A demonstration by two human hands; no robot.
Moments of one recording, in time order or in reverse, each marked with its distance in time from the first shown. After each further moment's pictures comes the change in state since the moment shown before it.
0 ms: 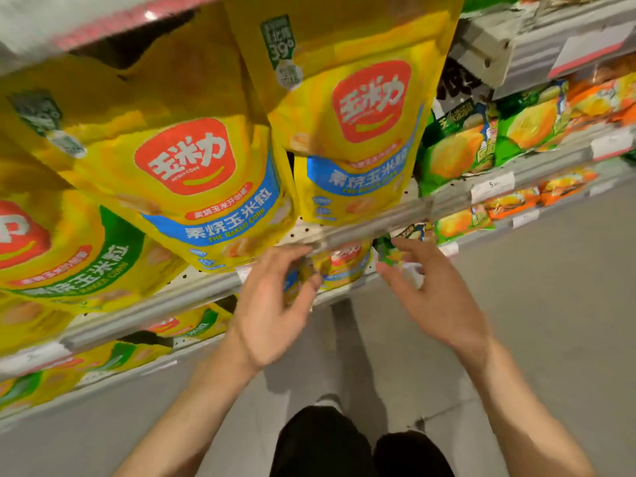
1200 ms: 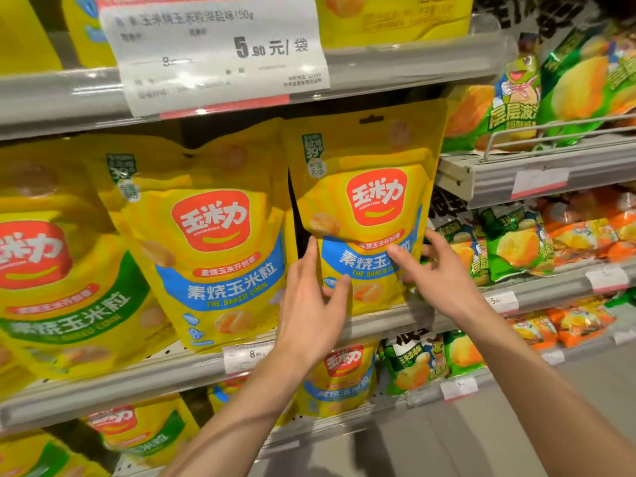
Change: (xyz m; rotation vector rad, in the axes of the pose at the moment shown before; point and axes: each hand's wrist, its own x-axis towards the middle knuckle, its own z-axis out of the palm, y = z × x) left_hand 0.086 0.035 0.052 -0.165 0.336 -0.059; right_hand 0.115 -0.022 -0.051 0.222 0.083 -0.219
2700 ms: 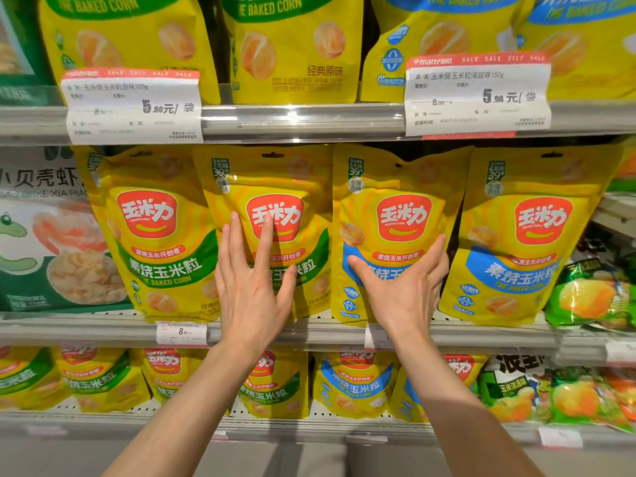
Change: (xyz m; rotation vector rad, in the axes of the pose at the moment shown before) left_hand -0.057 -0.108 -0.243 0.608 0.563 0.124; right_hand -0.089 -0.120 0.234 -0.133 0.312 -0.102
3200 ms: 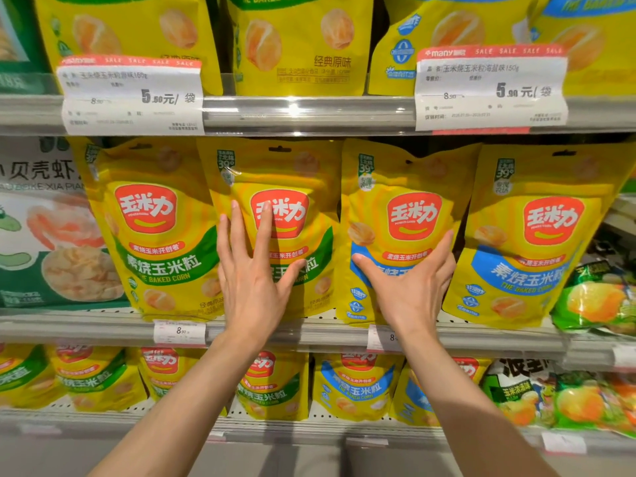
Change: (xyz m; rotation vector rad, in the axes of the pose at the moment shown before) left_hand 0.013 -0.004 0.010 -0.026 0.045 -0.003; right_hand 0.011 0.006 0.004 0.042 0.028 -0.014
